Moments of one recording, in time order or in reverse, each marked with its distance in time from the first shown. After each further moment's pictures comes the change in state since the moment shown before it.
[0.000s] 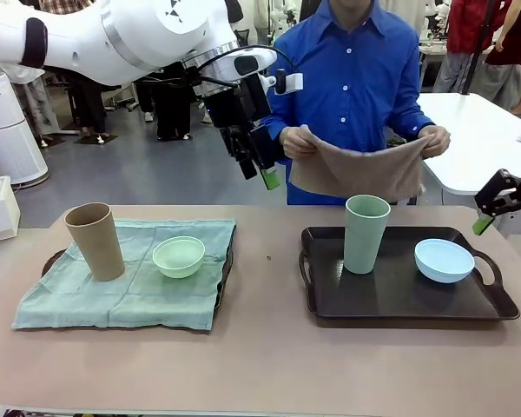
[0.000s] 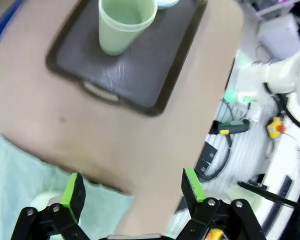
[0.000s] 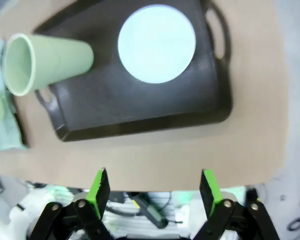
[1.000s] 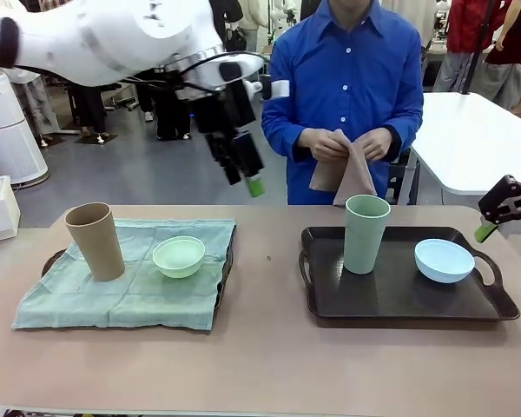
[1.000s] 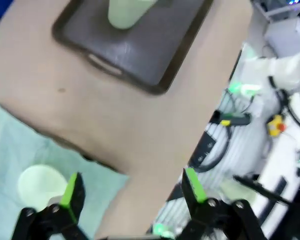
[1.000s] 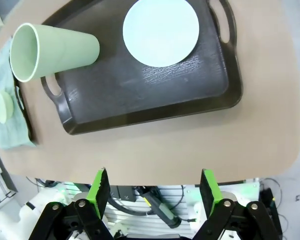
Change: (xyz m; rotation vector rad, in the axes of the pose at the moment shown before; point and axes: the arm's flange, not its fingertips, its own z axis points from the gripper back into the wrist) left arm -0.026 -0.001 0.003 0.005 0.061 0.113; right arm -0.038 -0.010 -0.005 0.084 -0.023 -0.051
